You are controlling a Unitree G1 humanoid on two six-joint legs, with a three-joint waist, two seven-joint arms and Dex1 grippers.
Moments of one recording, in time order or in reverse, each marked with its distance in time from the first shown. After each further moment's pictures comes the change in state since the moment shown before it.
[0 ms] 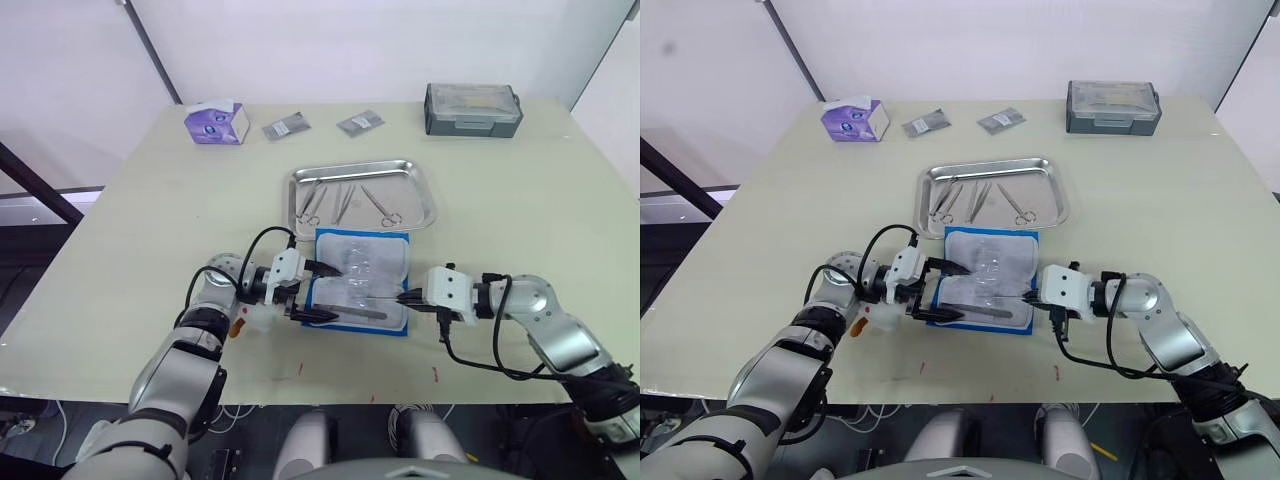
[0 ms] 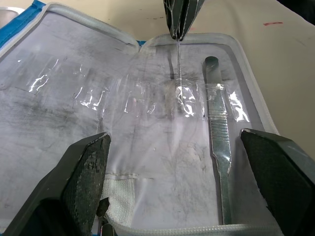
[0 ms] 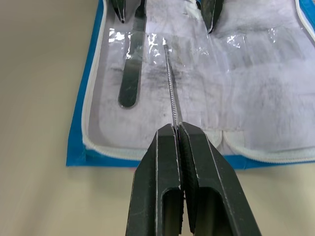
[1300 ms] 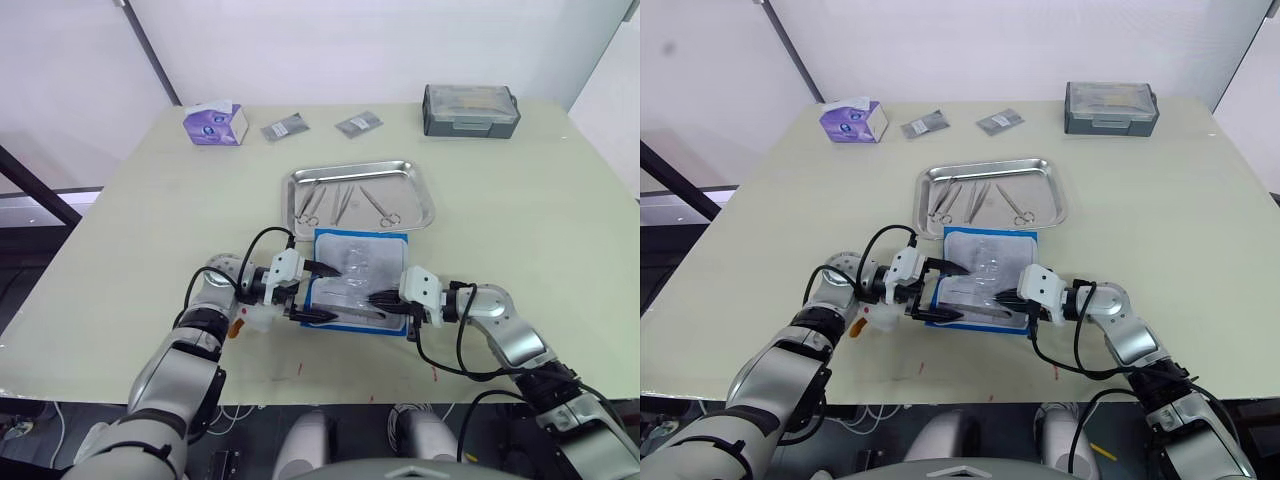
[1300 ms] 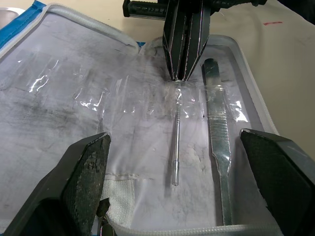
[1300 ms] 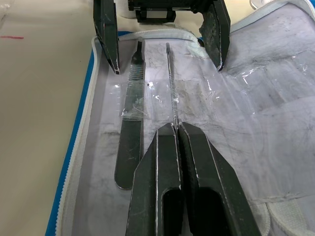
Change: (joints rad) left arm 0.004 0.007 0.001 0.000 -0.001 0.000 0.001; right arm -0.066 0.265 0.054 0.319 0.028 -0.158 -0.035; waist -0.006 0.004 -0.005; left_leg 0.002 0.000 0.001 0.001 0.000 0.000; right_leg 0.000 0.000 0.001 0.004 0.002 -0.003
